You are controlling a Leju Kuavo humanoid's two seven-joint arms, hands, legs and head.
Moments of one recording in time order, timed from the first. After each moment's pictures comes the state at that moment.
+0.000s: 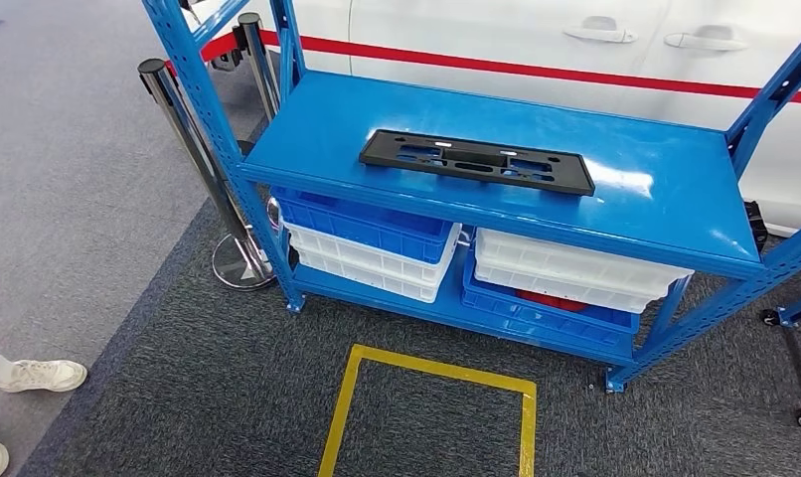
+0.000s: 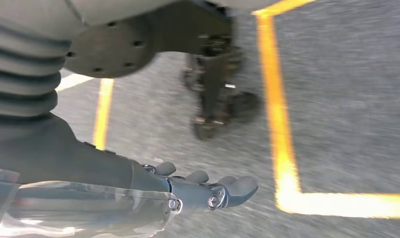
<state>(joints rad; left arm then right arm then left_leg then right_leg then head) -0.03 -0.04 0.14 -0.23 0.34 0.05 -0.10 -0.07 0.04 -0.28 -0.24 -0.05 -0.15 -0.08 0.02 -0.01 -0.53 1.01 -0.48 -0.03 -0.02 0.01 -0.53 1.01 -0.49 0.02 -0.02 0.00</state>
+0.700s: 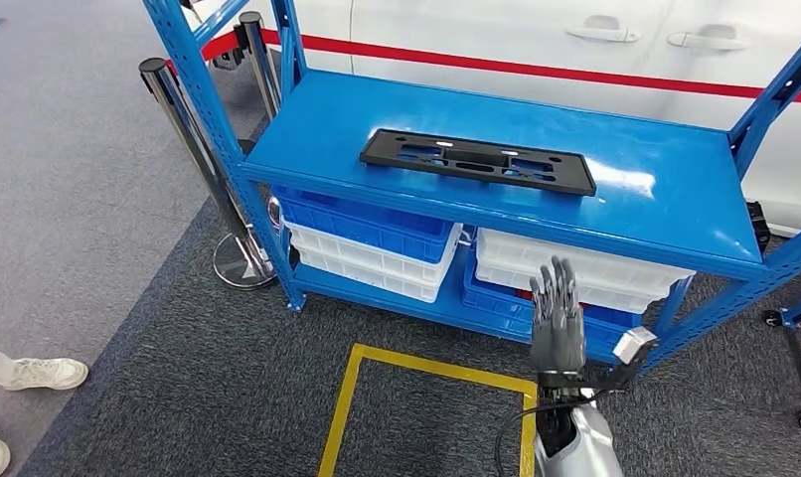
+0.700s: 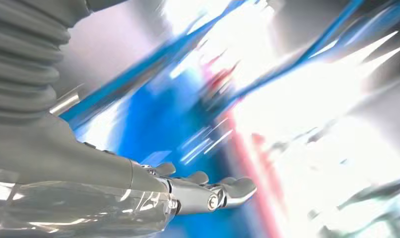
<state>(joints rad) -0.04 -0.05 0.17 -0.21 0.29 0.04 -0.15 -0.20 0.17 -0.17 -1.02 -0.21 0.43 -0.68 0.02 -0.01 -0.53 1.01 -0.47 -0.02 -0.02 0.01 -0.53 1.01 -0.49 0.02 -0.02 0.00</state>
